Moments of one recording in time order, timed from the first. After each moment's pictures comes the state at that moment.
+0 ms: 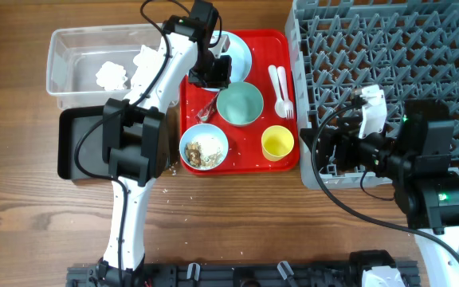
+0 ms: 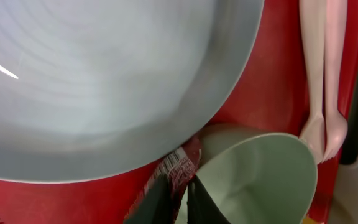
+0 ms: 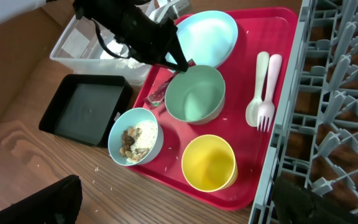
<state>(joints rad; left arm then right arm) -0.33 2.41 2.15 -1.13 0.34 -0.20 0.06 0.94 0.99 -0.78 -0.55 0.07</state>
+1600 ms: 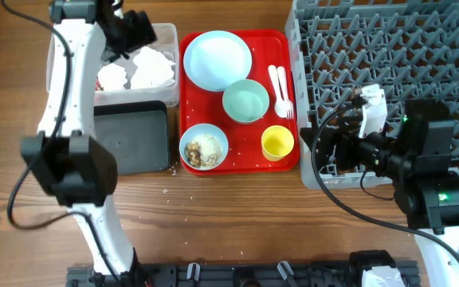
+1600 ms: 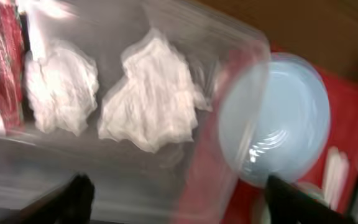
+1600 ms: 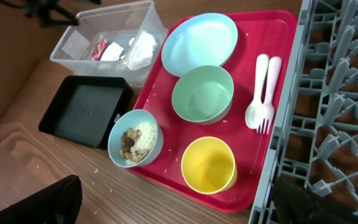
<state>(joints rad) -0.03 2.11 2.16 -1.24 0.11 -0.42 0.06 0.94 0.99 -0.77 -0.55 0.07</state>
